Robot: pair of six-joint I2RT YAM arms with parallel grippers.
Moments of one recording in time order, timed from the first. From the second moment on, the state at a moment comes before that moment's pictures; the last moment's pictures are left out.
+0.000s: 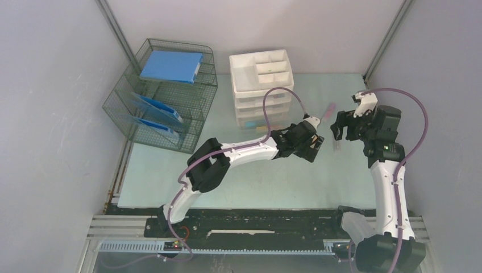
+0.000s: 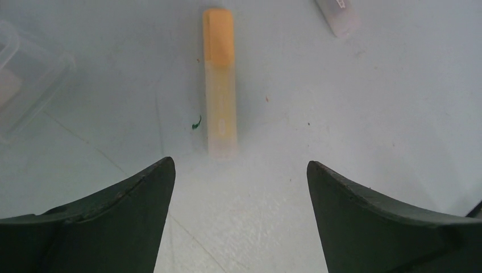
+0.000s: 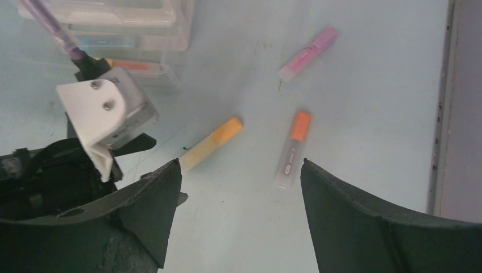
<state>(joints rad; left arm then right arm) -1.08 2.21 1.79 -0.31 -0.16 -0.41 -0.21 0.96 0.95 -0.51 -0.41 -0.20</state>
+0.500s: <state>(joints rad) -1.07 2.41 1.99 -0.35 -0.18 -0.35 -0.21 0.96 0.95 -0.49 -0.39 -0.18</state>
